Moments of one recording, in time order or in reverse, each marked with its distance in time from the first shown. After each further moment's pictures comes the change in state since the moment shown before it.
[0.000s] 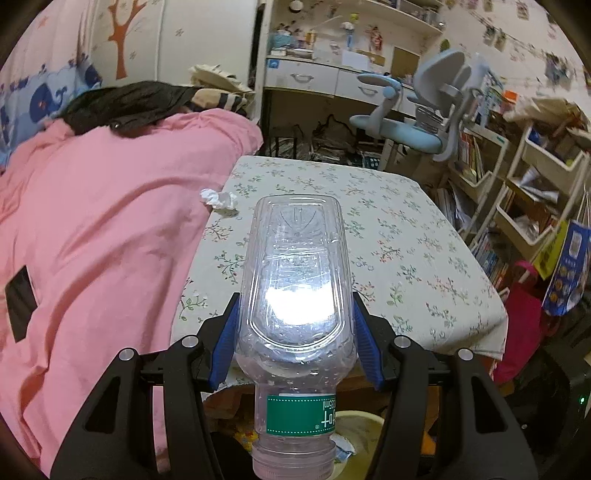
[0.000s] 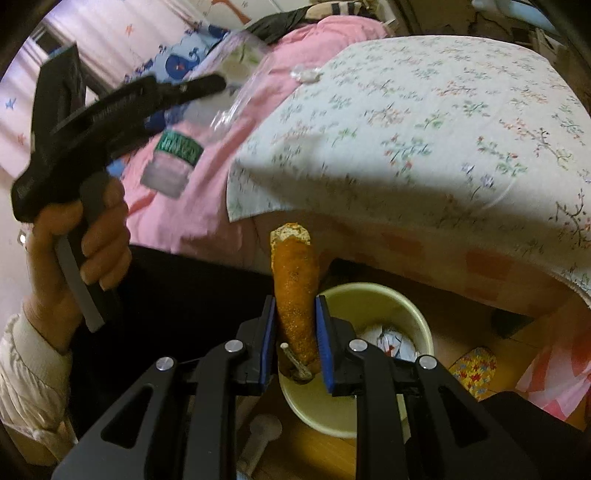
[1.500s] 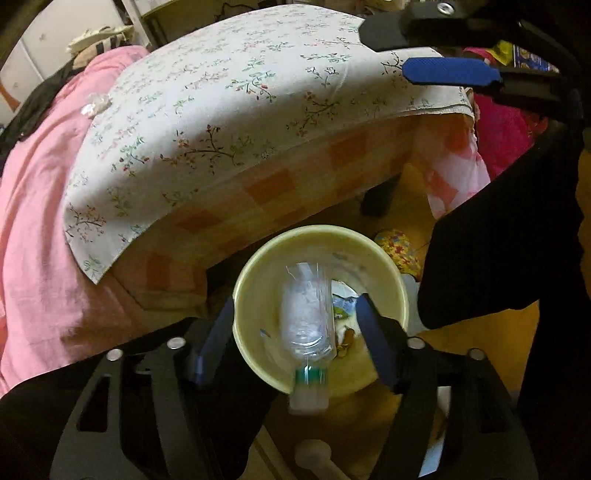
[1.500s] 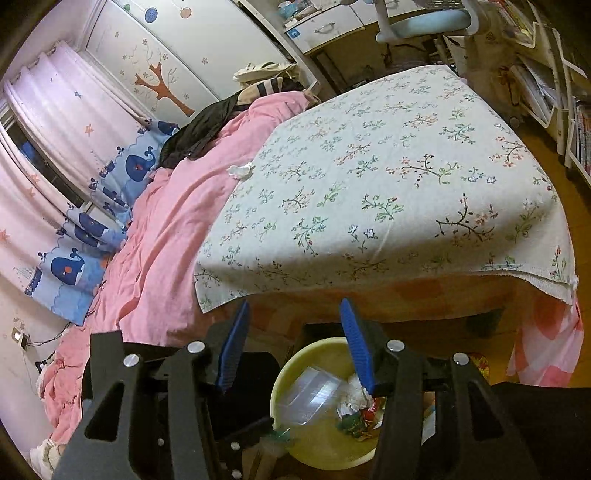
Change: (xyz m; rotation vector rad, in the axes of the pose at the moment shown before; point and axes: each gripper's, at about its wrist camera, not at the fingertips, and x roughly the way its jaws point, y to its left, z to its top) left arm 0.015 -0.104 -0.159 0.443 0.467 -0.020; right arm -0.063 -0.045 -0.012 0.263 -0.337 -0.076
